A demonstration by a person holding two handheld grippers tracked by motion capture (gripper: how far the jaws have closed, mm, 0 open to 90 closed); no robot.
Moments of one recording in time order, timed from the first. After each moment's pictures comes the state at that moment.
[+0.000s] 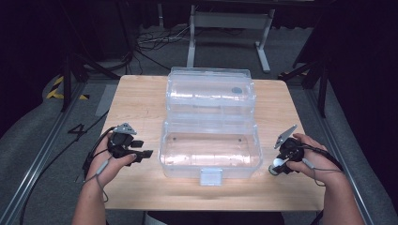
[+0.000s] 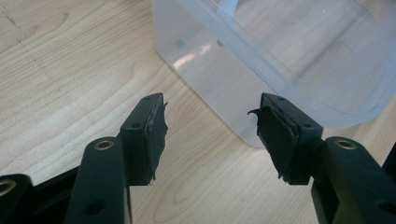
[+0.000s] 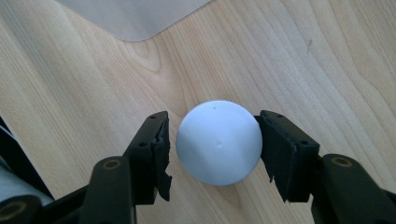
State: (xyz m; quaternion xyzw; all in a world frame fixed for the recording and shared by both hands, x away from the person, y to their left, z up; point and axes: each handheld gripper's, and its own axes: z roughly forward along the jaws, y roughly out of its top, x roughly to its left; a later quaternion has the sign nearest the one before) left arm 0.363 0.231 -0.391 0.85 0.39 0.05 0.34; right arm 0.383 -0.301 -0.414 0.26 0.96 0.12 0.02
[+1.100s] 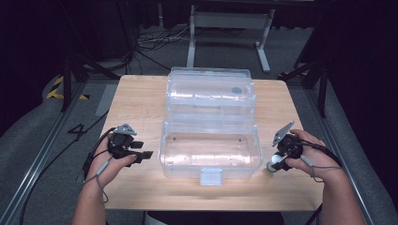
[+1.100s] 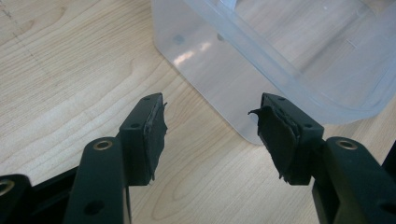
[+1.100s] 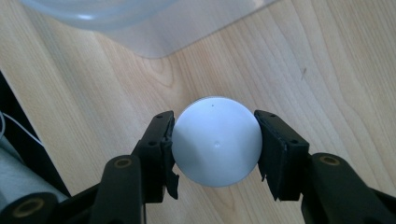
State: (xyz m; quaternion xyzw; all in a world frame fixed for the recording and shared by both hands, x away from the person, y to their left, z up) left arm 0.362 0.232 -0.393 0.85 0.40 0.05 0.33; right arm 0.385 -0.288 -0.393 0.22 0.97 0.12 0.02
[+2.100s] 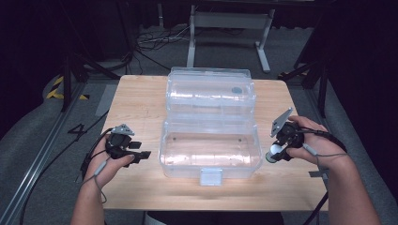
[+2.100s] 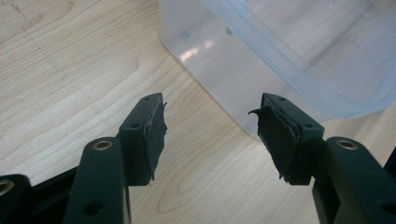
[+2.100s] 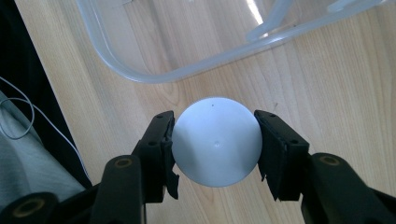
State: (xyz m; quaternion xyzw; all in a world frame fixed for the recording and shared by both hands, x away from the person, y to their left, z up) left arm 0.361 0.237 -0.394 0.85 0.40 0.05 0.33; right arm 0.391 -0.268 -0.339 0.16 0.98 0.11 0.03
